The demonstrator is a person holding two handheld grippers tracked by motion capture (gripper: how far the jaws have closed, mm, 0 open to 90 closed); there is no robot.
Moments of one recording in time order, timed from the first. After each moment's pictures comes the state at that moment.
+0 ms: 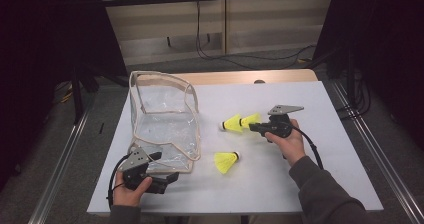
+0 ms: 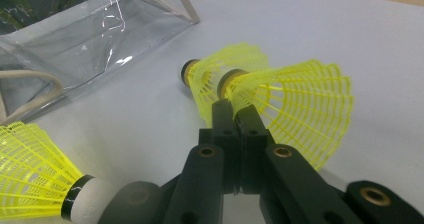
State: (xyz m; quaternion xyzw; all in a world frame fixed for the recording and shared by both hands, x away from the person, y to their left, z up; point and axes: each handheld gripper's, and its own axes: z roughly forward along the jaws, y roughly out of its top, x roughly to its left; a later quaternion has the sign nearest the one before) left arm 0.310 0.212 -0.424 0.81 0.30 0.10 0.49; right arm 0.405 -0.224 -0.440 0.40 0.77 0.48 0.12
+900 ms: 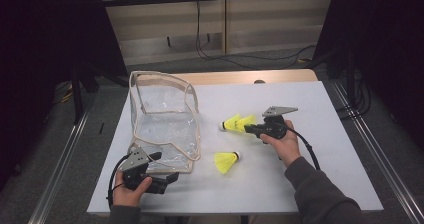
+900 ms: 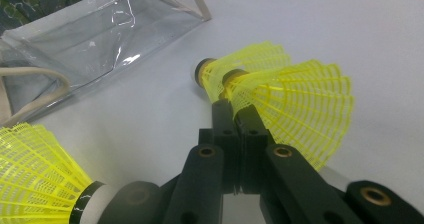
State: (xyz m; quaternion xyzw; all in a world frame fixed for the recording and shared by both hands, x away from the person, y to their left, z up) left arm 0.311 0.213 -0.424 0.81 0.30 0.10 0.49; right arm 0.405 -0.211 -0.443 0.39 0.78 0.48 0.11
